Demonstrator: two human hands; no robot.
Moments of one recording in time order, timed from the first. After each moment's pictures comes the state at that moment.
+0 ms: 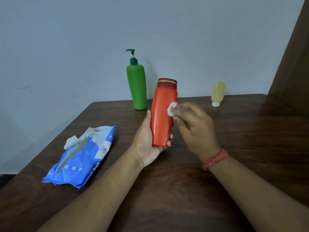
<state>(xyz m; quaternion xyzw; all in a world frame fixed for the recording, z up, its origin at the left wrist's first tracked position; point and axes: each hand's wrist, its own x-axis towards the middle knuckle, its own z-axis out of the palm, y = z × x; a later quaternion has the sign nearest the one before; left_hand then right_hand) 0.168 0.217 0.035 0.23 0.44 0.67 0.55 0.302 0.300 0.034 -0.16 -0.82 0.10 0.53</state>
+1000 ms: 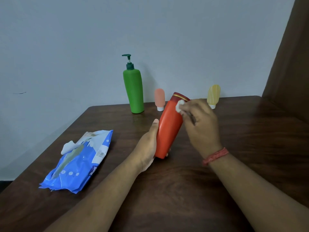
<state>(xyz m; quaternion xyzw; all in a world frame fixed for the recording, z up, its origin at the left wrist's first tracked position) 0.176 0.219 0.027 0.35 0.60 0.58 0.43 0.308 0.318 0.045 -0.19 -0.76 0.09 0.61</state>
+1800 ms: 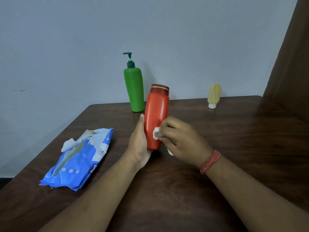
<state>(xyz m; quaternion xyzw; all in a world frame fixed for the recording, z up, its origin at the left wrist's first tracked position) 0.168 0.218 0.031 0.24 0.49 0.71 0.44 0.303 0.293 0.036 -0.06 -0.92 0.08 0.38</state>
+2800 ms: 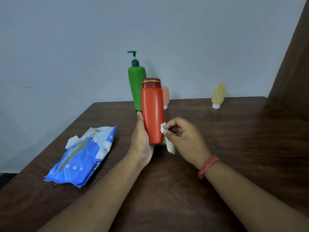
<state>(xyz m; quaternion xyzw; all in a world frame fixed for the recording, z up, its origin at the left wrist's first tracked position) 0.164 0.220 0.029 0.23 0.48 0.74 0.40 0.285 0.289 0.019 -0.21 -0.76 0.44 0.43</state>
